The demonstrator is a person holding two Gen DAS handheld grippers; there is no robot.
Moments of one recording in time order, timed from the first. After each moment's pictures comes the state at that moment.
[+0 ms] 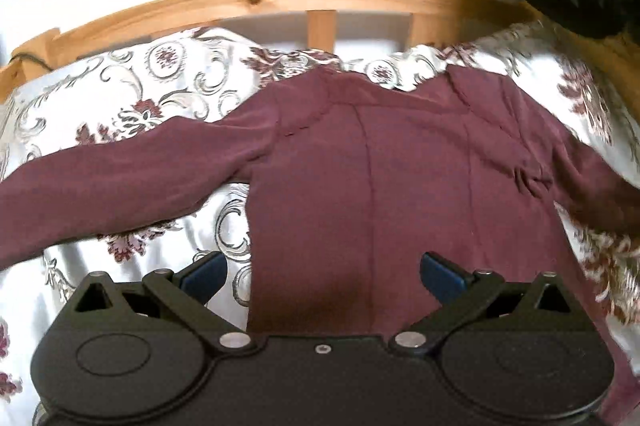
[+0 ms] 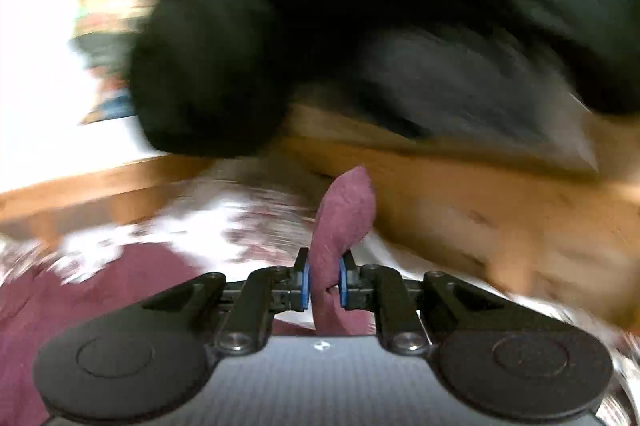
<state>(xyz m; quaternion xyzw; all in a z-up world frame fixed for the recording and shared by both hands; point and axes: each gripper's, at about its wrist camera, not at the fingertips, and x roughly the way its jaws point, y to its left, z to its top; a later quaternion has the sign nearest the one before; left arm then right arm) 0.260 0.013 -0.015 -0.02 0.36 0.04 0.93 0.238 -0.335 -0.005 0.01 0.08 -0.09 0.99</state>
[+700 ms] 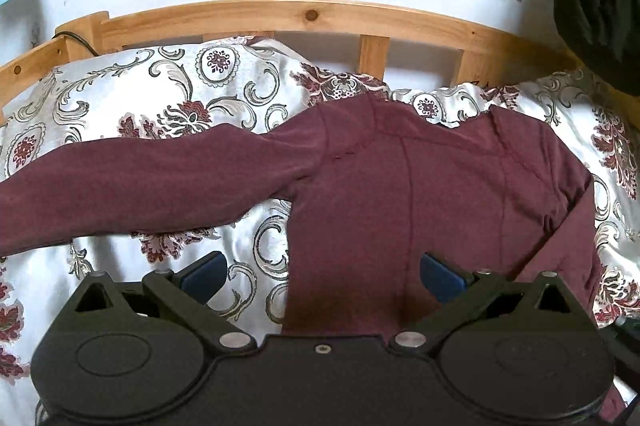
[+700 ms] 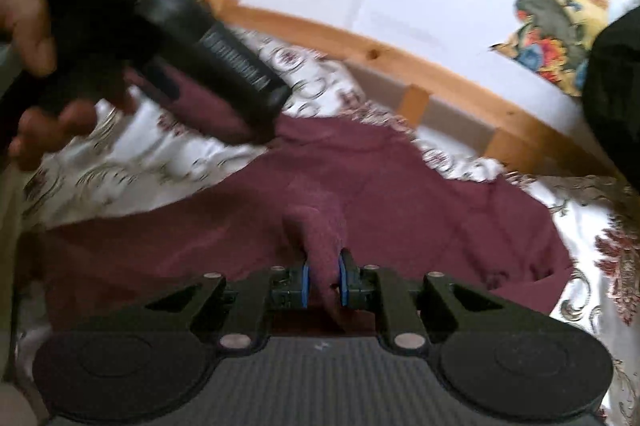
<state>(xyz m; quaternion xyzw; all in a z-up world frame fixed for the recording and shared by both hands) 0.257 0.034 -0.007 -0.06 0.33 0.09 0.94 0.189 -0.140 -0.088 -0.25 0.17 0.29 0.91</state>
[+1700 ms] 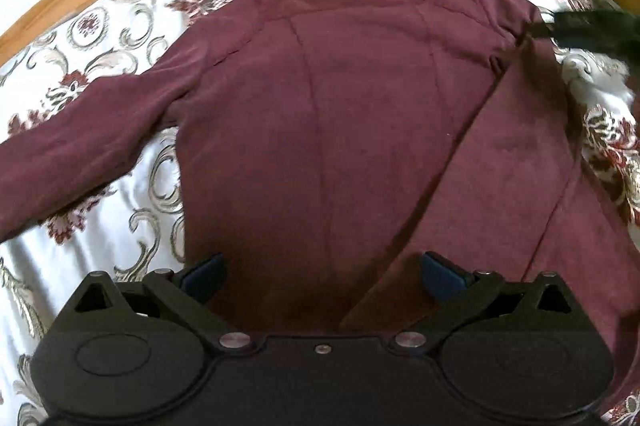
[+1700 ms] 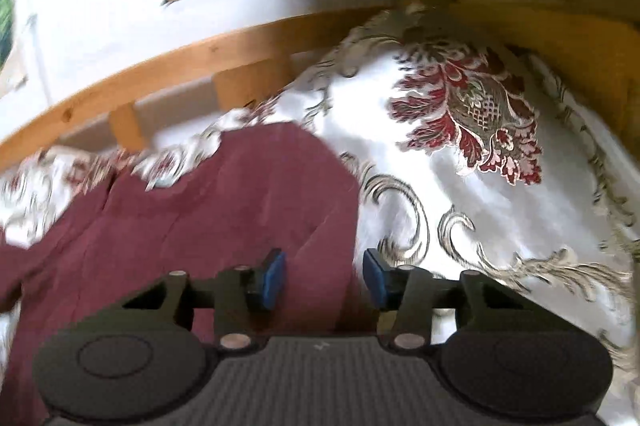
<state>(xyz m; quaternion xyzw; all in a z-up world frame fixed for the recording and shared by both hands) 0.279 -0.034 -0.067 0.07 0.45 -0.01 0.89 0.389 -0.316 -0.077 0.09 0.24 0.07 0.96</state>
